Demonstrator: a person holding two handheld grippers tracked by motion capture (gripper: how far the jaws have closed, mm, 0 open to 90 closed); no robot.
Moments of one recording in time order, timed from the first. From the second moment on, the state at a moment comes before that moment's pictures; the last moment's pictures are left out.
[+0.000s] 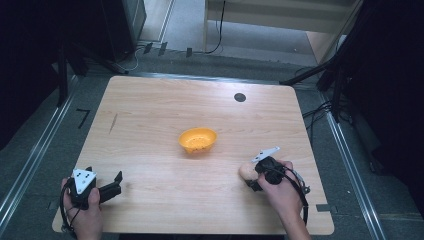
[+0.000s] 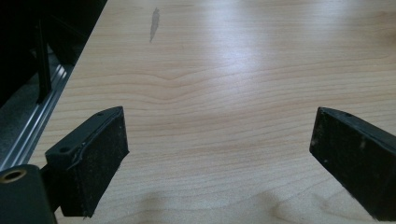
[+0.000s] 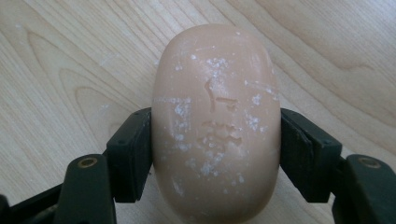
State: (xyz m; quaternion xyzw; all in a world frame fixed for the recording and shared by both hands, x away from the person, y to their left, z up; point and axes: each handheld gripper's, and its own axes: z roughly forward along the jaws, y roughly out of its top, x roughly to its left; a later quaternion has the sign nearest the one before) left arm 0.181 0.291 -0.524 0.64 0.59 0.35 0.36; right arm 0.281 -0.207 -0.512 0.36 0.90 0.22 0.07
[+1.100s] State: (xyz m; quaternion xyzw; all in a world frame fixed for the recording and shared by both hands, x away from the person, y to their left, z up) left arm 0.181 0.292 -0.524 0.64 0.59 0.35 0.36; right arm 0.315 -0.193 -0.467 0.29 0.93 0.24 0.05
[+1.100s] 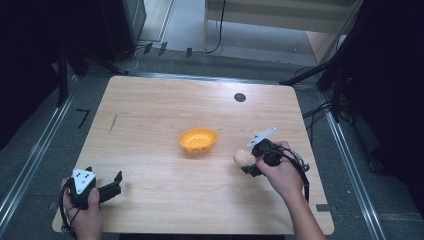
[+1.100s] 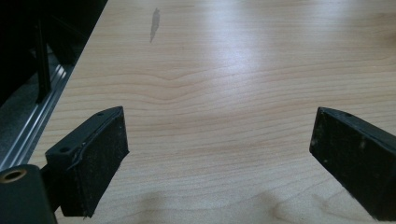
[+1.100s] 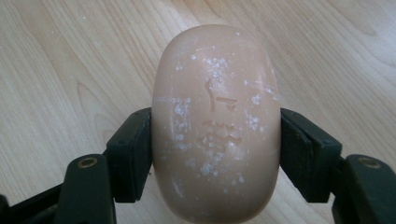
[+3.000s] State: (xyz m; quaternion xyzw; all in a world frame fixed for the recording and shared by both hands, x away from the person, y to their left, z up) left arm 0.181 0.293 -0.524 0.63 0.59 0.35 0.36; right arm 0.382 -0.118 -0.431 0.05 0.97 0.24 0.03
